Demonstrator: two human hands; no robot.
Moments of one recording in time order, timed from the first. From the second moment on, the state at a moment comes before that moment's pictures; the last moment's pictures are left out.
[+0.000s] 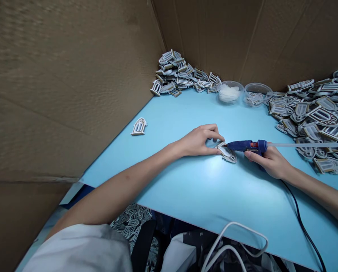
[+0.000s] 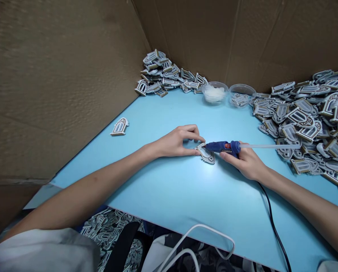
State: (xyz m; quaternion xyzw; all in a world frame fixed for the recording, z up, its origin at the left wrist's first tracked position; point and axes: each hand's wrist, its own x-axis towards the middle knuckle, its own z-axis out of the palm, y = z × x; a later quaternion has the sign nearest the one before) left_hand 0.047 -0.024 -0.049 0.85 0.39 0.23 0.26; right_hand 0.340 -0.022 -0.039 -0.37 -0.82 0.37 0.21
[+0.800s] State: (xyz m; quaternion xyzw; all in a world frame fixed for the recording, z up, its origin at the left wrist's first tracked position) left_hand 0.047 -0.023 -0.052 0.86 0.38 0.24 0.25; right_hand 0.342 -0.022 -0.040 -0.36 -0.85 0.34 0.20
